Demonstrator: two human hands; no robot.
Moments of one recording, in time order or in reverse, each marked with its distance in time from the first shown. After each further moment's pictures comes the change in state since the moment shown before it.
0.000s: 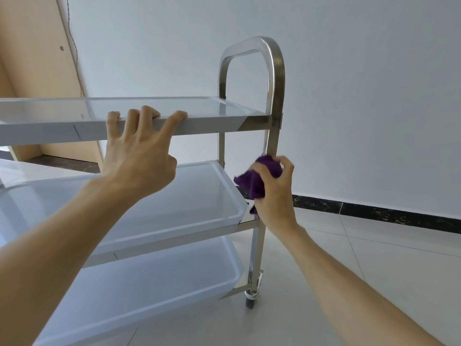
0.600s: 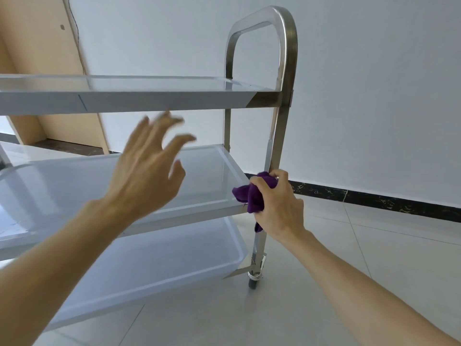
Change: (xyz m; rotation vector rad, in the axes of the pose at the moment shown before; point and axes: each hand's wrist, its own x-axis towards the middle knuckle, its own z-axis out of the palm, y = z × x) left_hand -0.056 -0.003 0.022 -0.260 0.095 0.227; right_hand -0.053 0.007 0.004 -0.375 -0.249 0.009
